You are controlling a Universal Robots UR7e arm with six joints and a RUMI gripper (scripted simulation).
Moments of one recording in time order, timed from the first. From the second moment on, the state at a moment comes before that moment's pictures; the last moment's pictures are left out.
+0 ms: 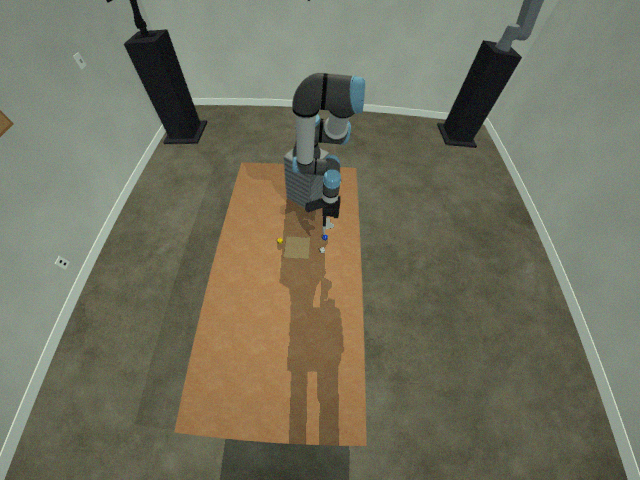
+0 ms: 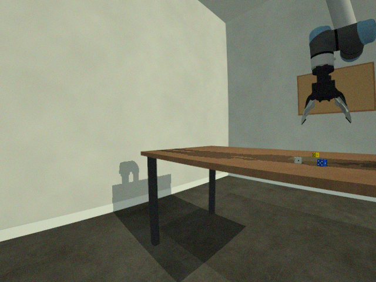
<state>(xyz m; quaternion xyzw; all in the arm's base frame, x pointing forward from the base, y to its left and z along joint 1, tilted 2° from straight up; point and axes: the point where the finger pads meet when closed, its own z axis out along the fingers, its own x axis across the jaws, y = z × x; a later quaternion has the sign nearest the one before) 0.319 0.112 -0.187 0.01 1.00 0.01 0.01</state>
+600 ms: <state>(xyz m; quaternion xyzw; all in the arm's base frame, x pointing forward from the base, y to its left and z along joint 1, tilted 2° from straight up) 0.319 0.112 -0.185 0.01 1.00 0.01 0.01</state>
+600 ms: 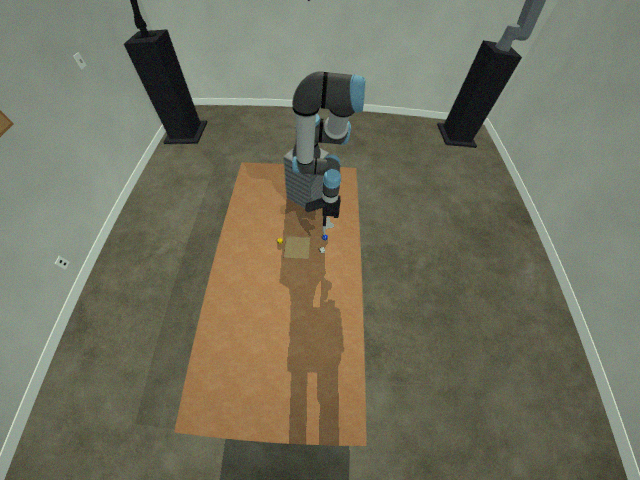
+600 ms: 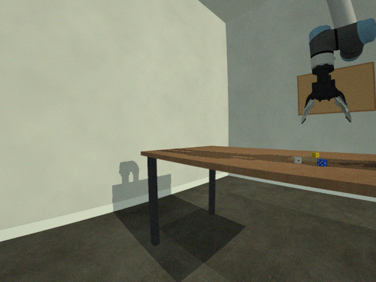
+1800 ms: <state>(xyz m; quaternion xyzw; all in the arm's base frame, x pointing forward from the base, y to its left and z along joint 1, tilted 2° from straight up) 0.324 0.120 -0.189 -0.38 0.93 0.00 0.01</state>
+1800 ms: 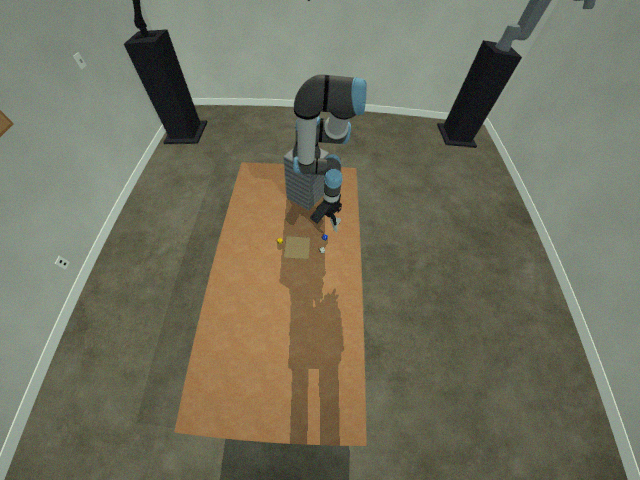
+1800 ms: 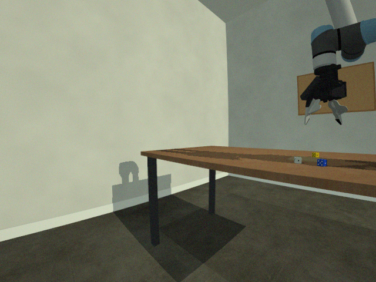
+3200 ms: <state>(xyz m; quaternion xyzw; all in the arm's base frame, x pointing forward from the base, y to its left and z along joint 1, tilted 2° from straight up) 0.324 0.126 -0.191 -0.53 0.85 0.01 0.01</state>
